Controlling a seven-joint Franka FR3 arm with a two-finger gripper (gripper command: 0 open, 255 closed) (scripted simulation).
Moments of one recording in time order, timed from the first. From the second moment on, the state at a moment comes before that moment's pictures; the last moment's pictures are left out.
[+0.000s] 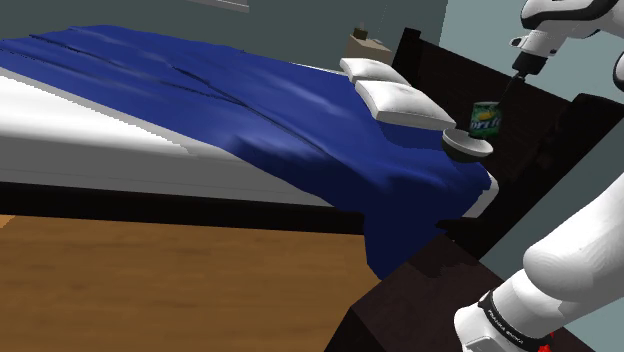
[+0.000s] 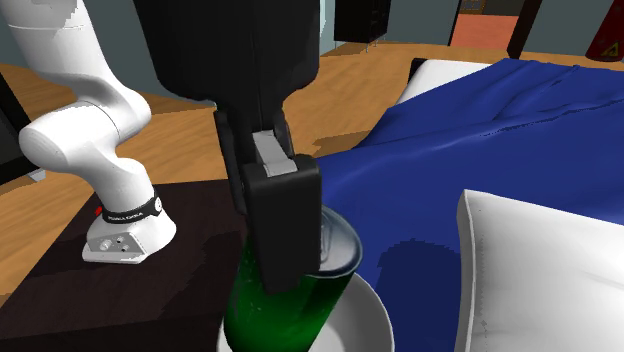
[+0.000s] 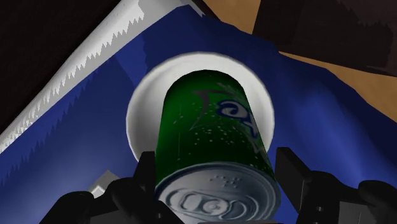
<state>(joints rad) -0.38 0.08 -0.54 -1.56 0.04 1.63 -1.15</state>
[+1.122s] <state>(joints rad) -0.38 0.07 -0.53 -1.67 0.04 1.73 -1.15</state>
